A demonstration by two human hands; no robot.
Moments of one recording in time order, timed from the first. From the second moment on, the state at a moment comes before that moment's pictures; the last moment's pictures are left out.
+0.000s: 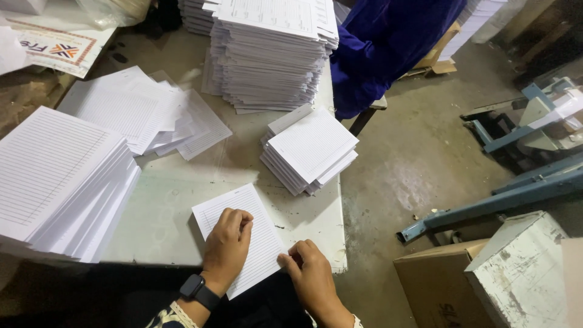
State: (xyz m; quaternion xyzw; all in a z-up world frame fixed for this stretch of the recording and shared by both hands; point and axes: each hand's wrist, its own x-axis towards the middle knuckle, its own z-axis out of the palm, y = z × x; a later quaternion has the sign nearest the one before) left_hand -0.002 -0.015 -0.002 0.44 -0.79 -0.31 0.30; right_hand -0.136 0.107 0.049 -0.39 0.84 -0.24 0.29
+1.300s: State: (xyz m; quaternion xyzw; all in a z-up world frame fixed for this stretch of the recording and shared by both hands) left_hand 0.017 -0.024 0.008 0.47 -0.74 -0.38 0.30; right_hand -0.136 0.126 0.010 -0.50 0.83 -0.18 0.17
